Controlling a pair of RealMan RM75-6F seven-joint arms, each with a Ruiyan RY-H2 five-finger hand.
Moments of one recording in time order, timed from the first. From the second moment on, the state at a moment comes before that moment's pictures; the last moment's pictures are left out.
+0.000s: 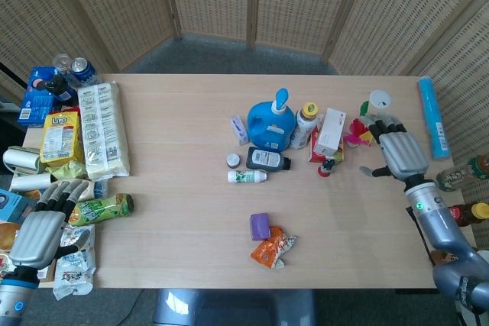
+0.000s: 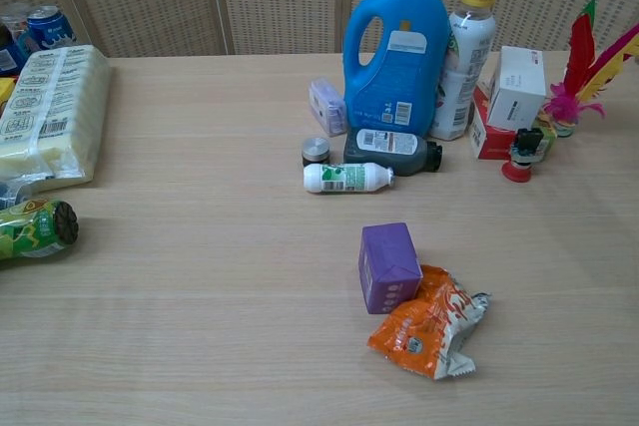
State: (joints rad) left arm -0.12 -1.03 0.01 -2.02 1.46 1.37 0.29; right arm 0.57 -1.14 0.25 -1.45 -1.30 0.93 0.06
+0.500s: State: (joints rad) left arm -0.12 -1.02 0.02 -2.05 1.44 1.38 0.33; right arm 0.73 -1.29 0.21 -1.10 -1.39 0.75 0.24
